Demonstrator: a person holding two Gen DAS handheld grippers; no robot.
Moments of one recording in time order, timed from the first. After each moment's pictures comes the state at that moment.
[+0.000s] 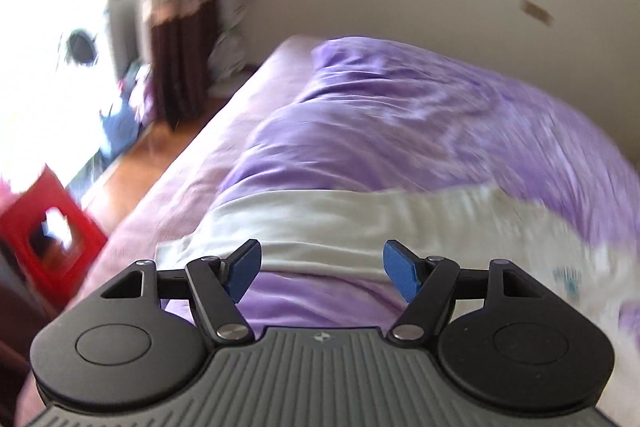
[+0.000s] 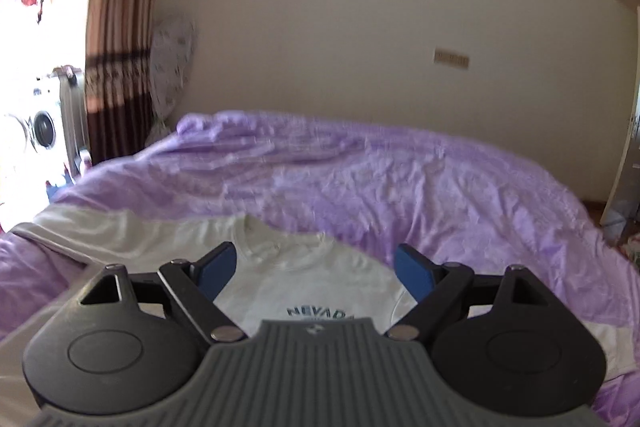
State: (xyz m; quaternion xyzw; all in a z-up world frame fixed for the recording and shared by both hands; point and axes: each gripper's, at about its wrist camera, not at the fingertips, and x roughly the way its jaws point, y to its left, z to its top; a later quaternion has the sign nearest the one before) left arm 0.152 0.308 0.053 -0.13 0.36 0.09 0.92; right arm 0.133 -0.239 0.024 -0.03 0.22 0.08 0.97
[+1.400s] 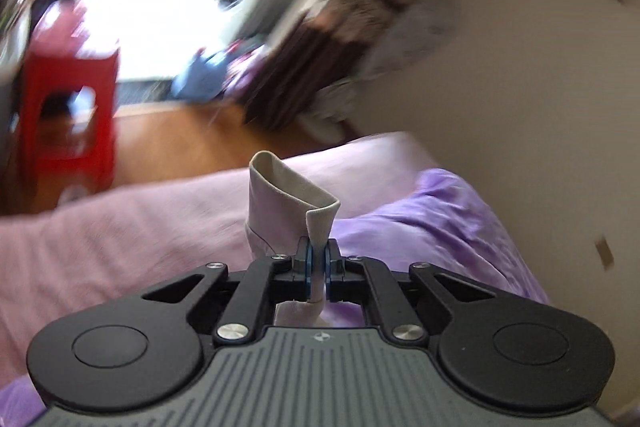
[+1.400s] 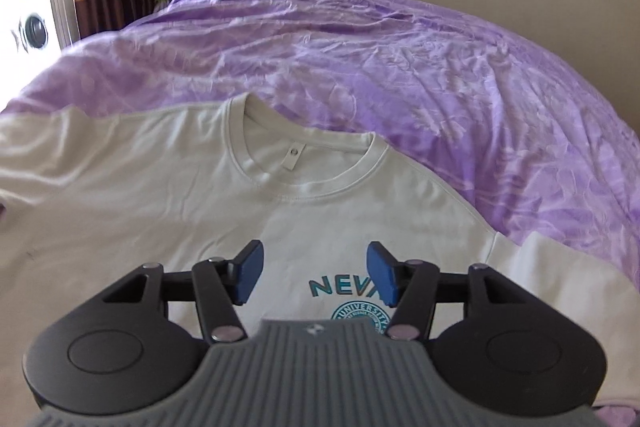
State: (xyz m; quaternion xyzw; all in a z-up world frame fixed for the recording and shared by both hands) left arm 0.187 0.429 0.042 -0.36 0.20 0.21 0.89; right arm 0.317 -0.180 -0.092 -0.06 0.39 0.11 0.91
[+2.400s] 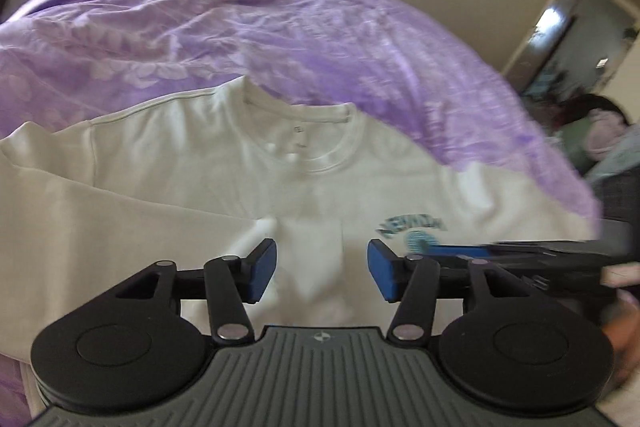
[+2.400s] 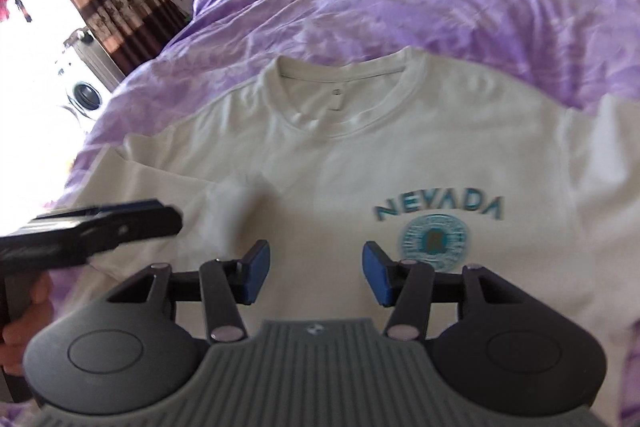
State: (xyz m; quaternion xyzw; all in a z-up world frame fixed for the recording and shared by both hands) left arm 0.289 0.051 -0.088 -0.10 0.42 -0.20 0.88; right arm 0.316 -0.220 -0.126 0.15 0.46 0.20 0.85
